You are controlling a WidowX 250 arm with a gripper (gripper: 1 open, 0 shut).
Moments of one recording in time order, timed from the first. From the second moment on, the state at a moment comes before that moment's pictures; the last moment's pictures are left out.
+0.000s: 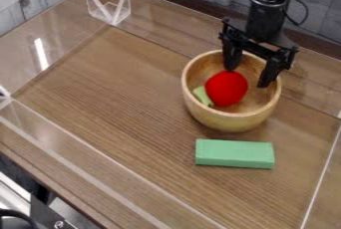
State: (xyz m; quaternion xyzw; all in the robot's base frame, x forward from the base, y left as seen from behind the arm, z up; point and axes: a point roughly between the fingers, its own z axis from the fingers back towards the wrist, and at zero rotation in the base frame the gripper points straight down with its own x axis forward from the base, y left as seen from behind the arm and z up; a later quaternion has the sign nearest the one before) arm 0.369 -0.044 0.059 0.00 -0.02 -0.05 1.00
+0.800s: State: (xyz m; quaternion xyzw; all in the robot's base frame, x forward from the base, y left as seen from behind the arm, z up) arm 0.368 -0.045 0.045 0.01 -0.04 -0.04 1.00
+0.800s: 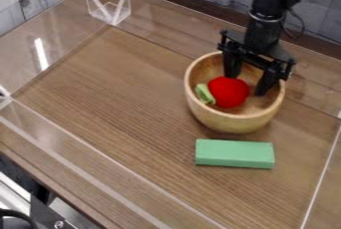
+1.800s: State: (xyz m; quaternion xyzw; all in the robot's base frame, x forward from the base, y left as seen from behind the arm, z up) arm 0.360 -0.041 0.034 0.01 -0.01 -0.05 1.00
